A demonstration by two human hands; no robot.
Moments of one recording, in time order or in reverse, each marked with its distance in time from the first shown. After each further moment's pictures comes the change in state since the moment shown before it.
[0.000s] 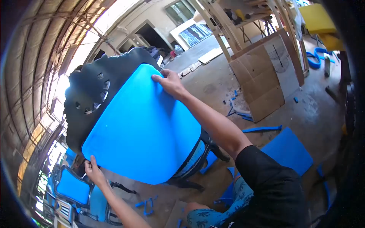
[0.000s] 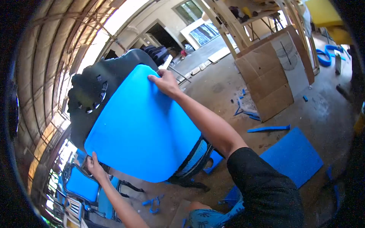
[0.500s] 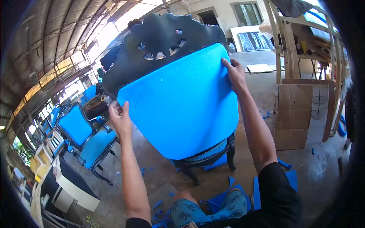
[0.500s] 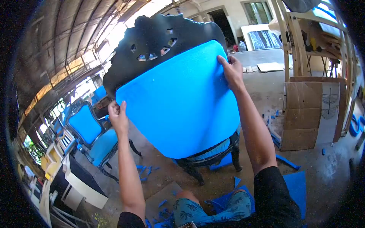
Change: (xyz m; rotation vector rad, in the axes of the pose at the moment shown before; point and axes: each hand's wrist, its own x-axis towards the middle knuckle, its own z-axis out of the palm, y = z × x) left_hand -0.006 -0.001 0.013 0.010 0.179 0.099; right_hand -0.007 -0.013 0.004 0.114 -0.061 0.069
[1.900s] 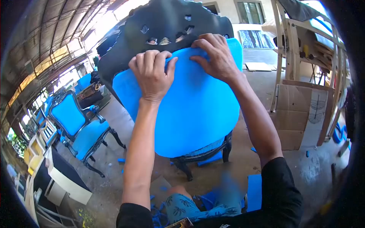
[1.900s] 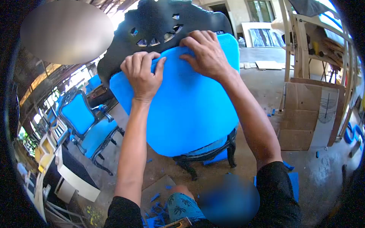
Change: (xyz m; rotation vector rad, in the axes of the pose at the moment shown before) left_hand 0.013 0.092 0.127 0.583 0.027 0.993; right_hand -0.029 -0.074 0.065 -0.746 -0.233 -1.225
